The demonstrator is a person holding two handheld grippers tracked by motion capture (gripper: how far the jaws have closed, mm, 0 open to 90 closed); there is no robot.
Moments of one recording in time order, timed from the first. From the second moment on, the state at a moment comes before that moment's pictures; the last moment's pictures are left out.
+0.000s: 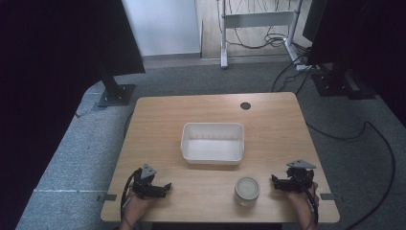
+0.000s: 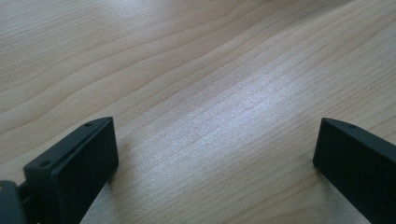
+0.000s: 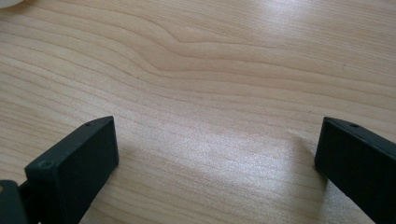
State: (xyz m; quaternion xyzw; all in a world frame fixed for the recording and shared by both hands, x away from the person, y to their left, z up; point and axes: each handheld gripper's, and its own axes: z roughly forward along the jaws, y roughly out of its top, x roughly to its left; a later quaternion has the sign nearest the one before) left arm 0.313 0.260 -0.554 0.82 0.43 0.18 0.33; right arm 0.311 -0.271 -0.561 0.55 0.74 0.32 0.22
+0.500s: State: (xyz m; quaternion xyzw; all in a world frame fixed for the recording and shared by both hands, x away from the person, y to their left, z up) left arm 0.313 0.260 -0.553 0.82 0.42 0.18 0.34; right arm 0.310 -0.271 -0.561 0.55 0.74 0.32 0.22
